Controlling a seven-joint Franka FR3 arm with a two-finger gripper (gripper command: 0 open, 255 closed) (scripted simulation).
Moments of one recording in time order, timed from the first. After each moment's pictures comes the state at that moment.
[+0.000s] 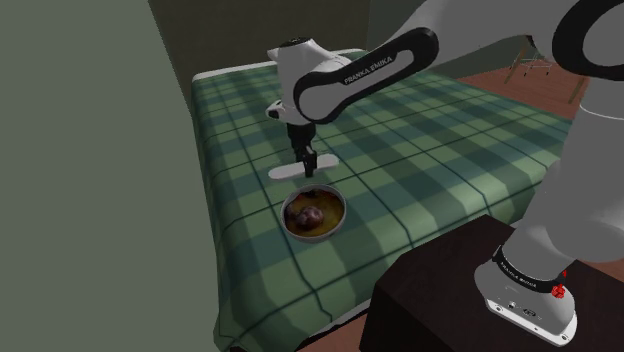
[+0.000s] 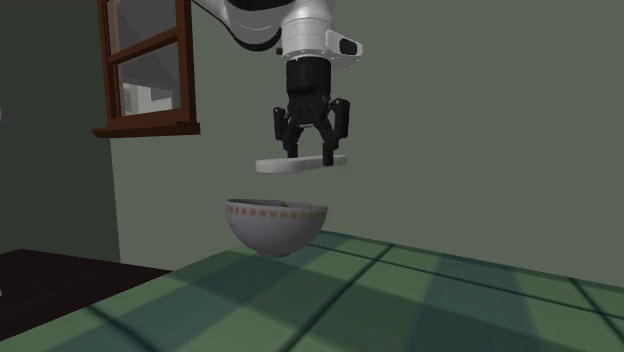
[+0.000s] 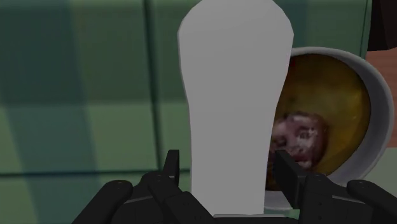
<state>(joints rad) 0.24 0.19 0.18 -1.90 -0.06 2.09 -0.78</state>
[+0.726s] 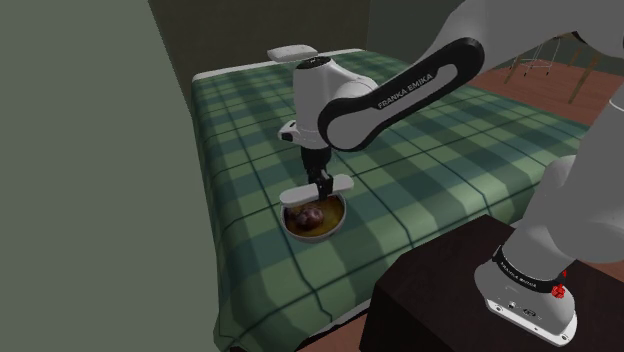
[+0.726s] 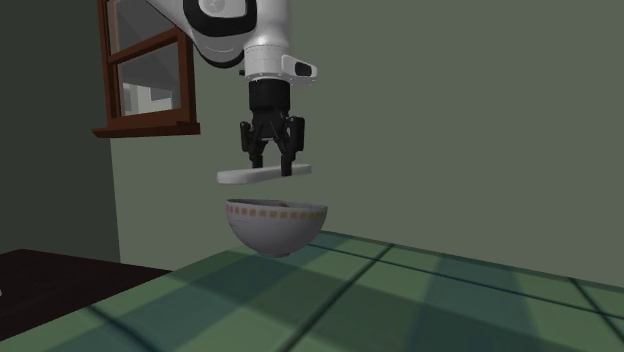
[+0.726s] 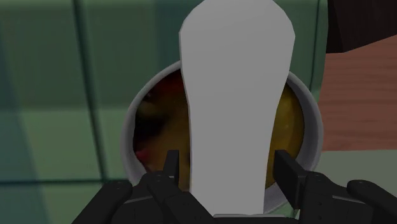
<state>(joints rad) 0.28 0.03 0.23 -2.16 -0.04 2.20 -0.70</state>
